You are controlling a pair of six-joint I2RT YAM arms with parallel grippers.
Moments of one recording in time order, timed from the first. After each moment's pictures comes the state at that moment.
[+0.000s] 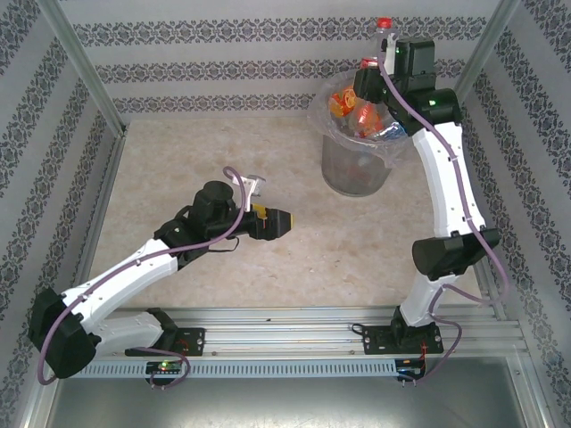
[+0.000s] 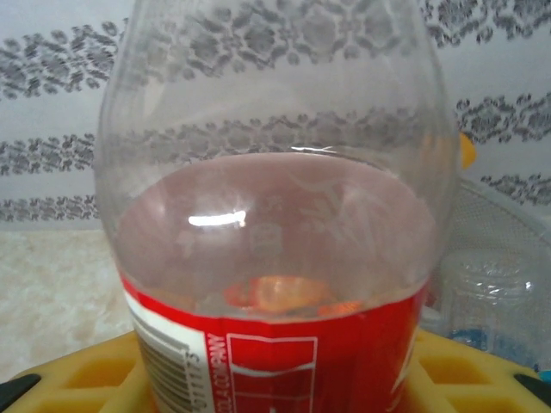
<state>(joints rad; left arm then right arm) -0.67 1.15 0.89 -0.17 0.35 -0.58 0.18 1.83 2.26 -0.91 -0.01 0.24</state>
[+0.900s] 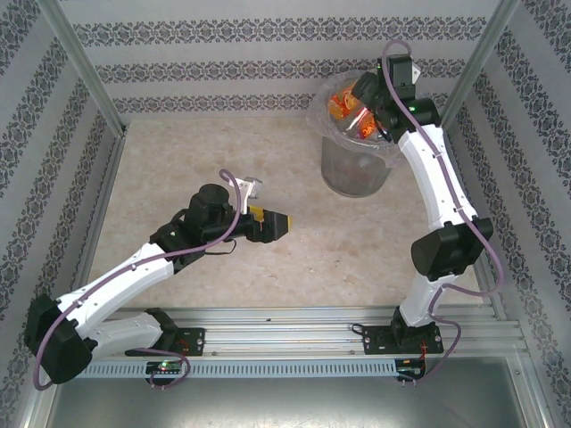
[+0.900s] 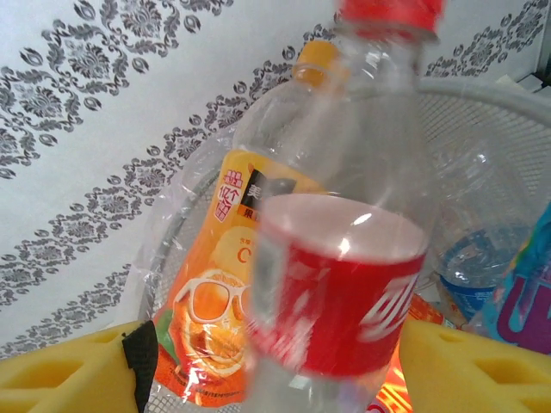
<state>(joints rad) -0.67 1.10 0.86 -0.17 0.35 -0.58 0.21 1.80 2.06 -0.79 0.23 0.71</state>
